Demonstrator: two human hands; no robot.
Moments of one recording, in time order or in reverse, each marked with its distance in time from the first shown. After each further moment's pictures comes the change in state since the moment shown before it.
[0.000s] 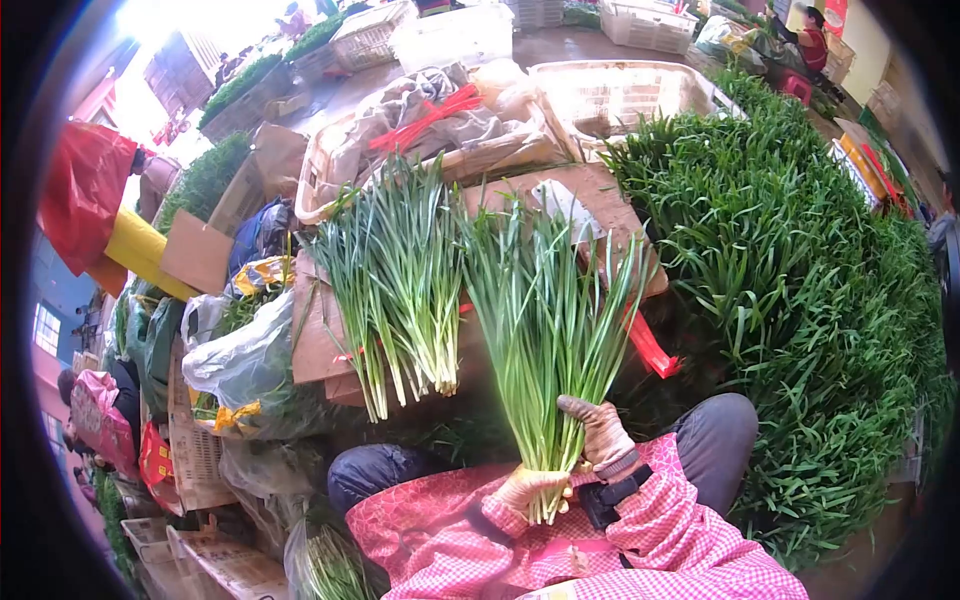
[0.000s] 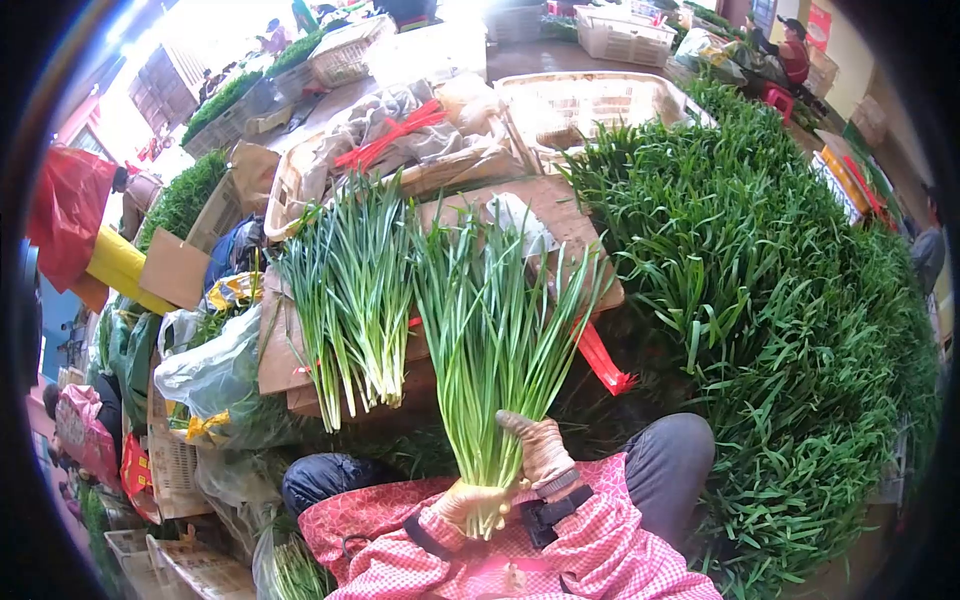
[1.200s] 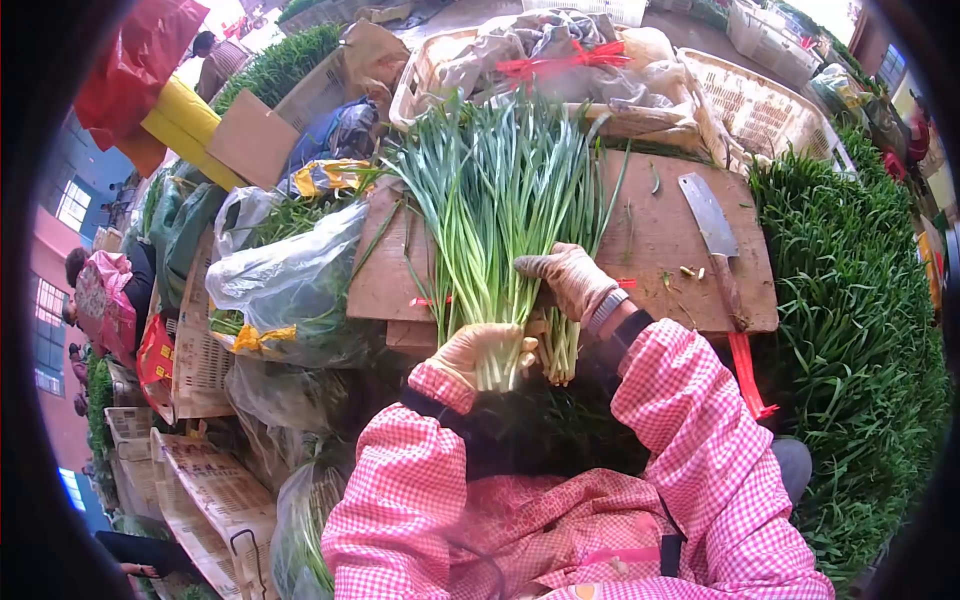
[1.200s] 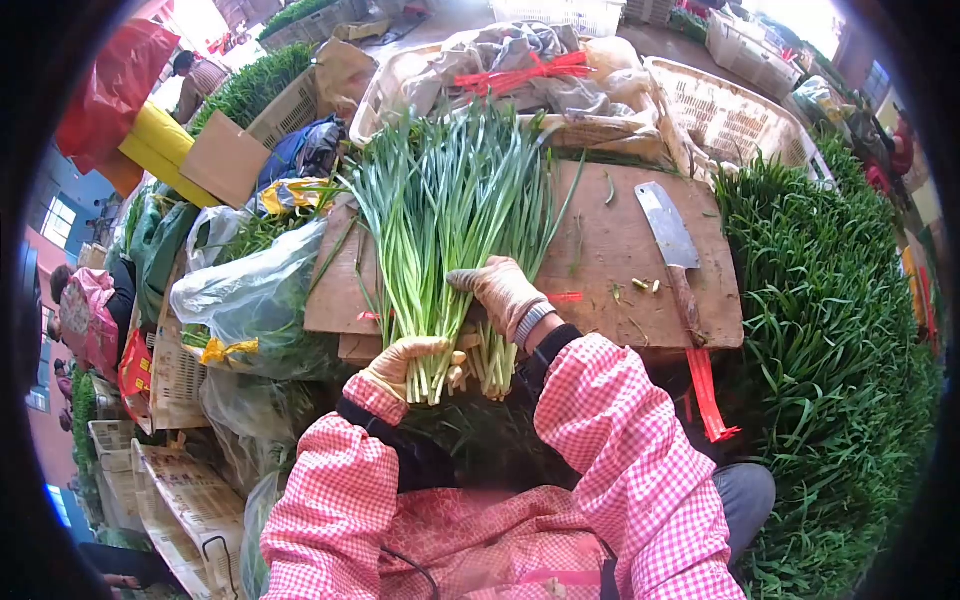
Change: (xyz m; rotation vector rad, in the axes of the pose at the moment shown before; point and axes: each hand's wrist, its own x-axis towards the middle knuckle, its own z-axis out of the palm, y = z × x) left_hand -0.064 0.232 -0.085 -0.148 0.024 0.201; right_hand 0.197 0.025 0.207 -0.695 -0.281 0.070
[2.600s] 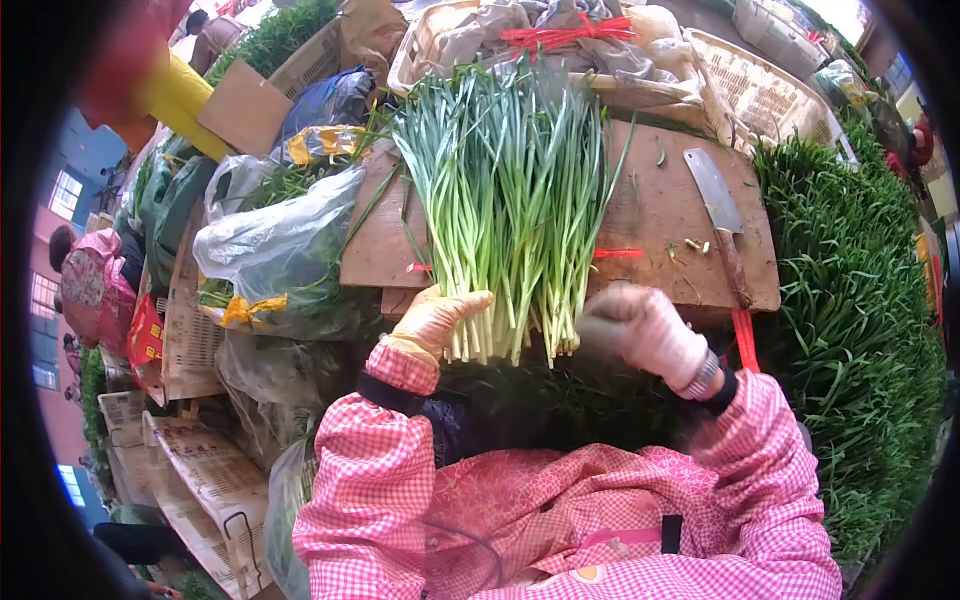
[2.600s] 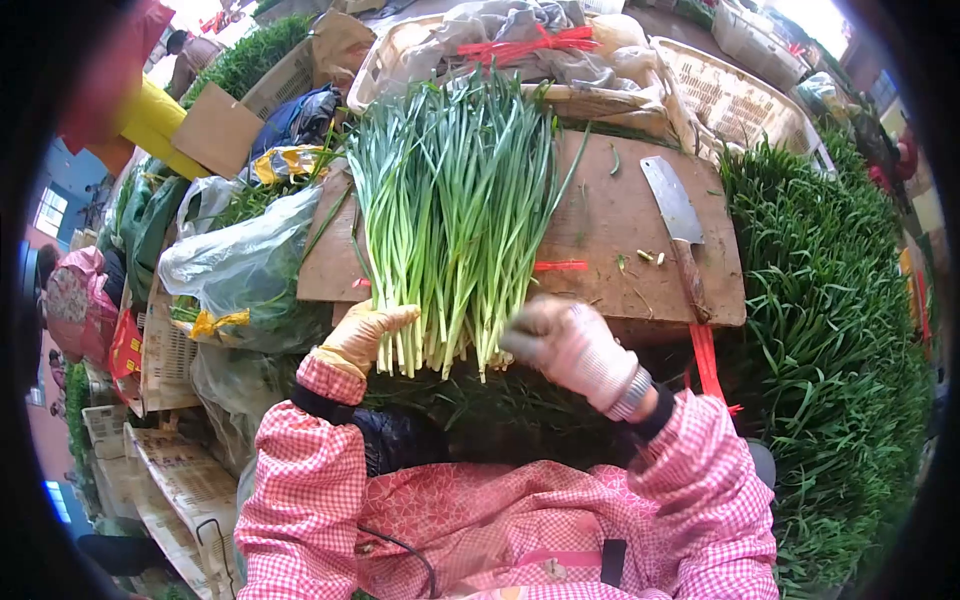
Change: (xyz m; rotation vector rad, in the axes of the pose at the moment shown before) left_hand -0.037 0.006 0.017 0.697 0.508 0.418; right_hand -0.126 0.001 -0.036 -0.962 -0.132 -0.471
